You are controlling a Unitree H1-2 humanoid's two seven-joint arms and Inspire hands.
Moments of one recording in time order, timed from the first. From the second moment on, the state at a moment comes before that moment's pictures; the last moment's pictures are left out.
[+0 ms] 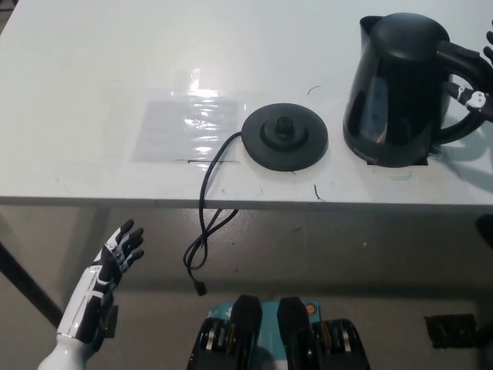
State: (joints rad) left_arm 0.05 0.19 0.01 -0.15 -0.10 -0.13 -0.15; right_arm -0.67 -0.33 -0.19 0.43 0.26 -0.10 0.17
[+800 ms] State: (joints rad) left_arm 0.04 0.20 0.01 -0.14 -0.11 -0.13 -0.17; right_arm -0.69 -0.33 -0.19 0.60 0.29 -0.10 0.22
